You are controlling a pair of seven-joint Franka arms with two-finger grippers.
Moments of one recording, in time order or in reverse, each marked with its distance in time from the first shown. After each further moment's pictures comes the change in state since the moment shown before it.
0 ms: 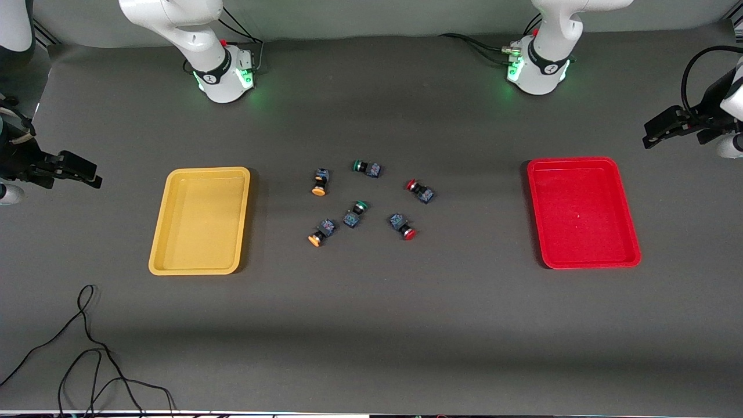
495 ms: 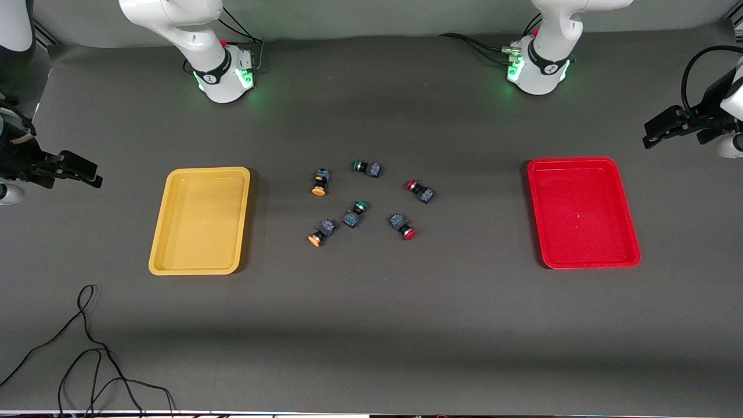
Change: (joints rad) left arm 0.000 0.000 0.000 0.000 0.000 -0.001 0.000; right arm 0.001 0.000 0.000 0.000 0.000 -0.005 0.001
